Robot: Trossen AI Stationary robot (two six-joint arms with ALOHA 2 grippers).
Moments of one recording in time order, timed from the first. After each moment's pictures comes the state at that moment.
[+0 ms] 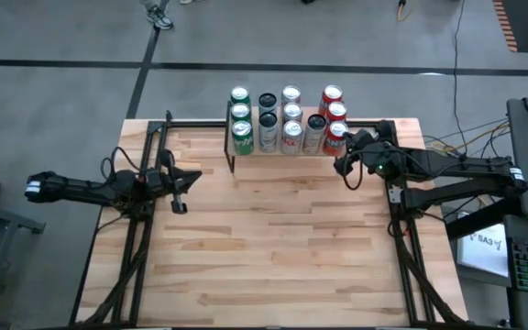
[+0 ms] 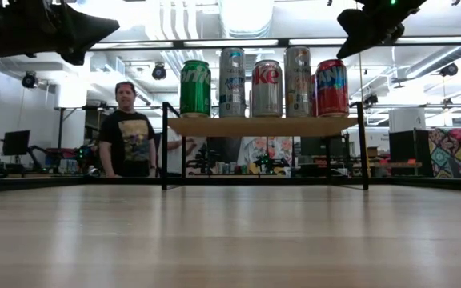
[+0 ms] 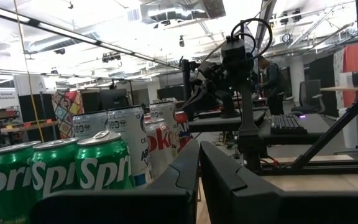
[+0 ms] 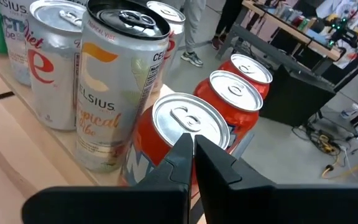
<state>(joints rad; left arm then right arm) -0.06 0.37 0.10 0.58 -0.30 0.22 -0.09 0.92 0.87 -0.52 0.84 0.09</state>
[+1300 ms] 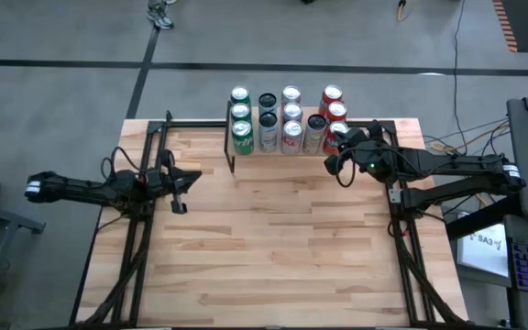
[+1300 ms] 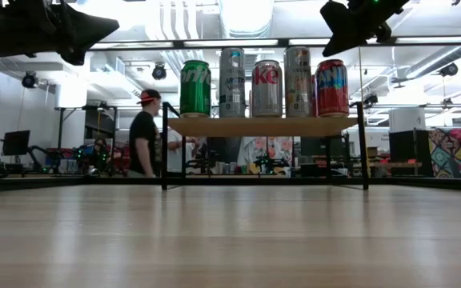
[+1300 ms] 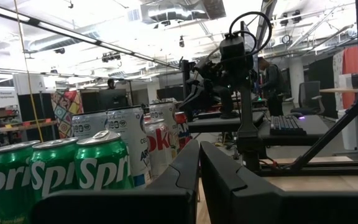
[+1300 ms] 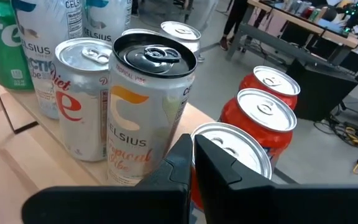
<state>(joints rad) -0.06 0.37 0.10 0.58 -0.30 0.22 -0.09 1.01 0.91 -0.42 0.81 0.16</state>
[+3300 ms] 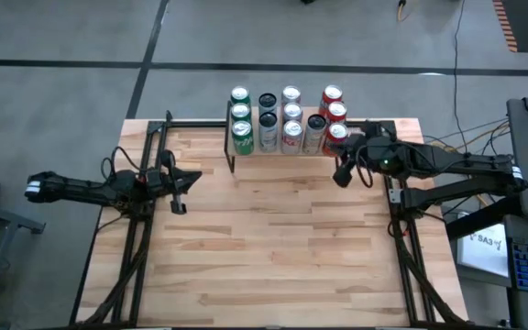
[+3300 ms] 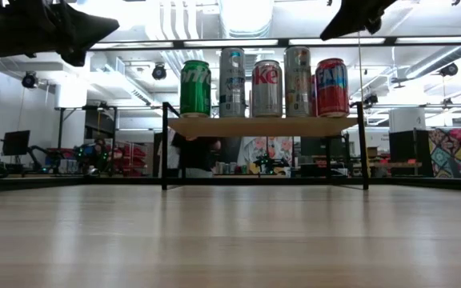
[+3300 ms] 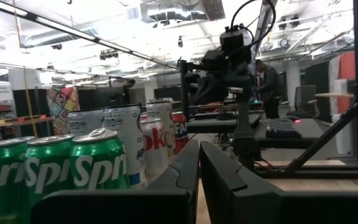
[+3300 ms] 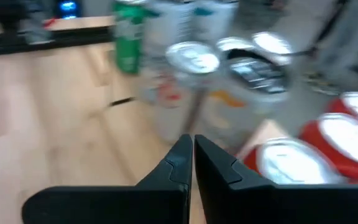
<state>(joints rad) -0.06 0.37 0.10 0.58 -0.29 0.19 -0.08 0.95 0.98 -0.52 0.49 0.05</state>
